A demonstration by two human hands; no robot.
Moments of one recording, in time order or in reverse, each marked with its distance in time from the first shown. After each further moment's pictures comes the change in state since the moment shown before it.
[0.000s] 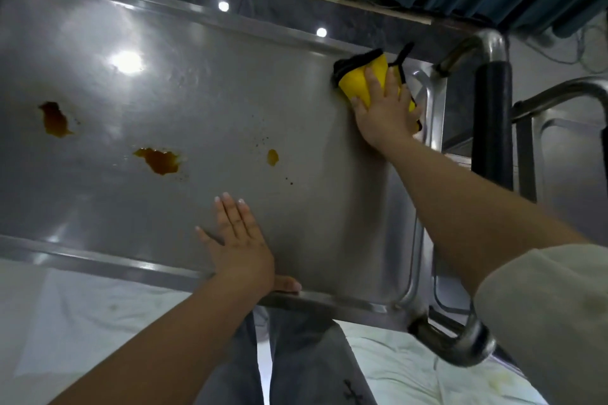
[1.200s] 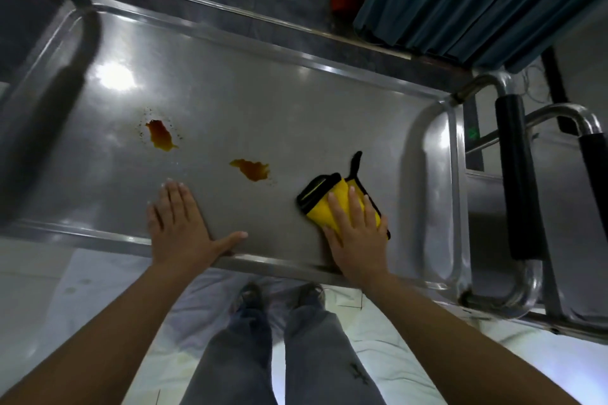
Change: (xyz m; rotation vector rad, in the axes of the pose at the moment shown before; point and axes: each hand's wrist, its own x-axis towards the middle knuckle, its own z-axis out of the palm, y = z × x) left_hand 0.050 -0.260 0.011 -0.226 0.519 0.102; right_hand -0.260 -0.135 0.076 -0.164 0.043 -0.190
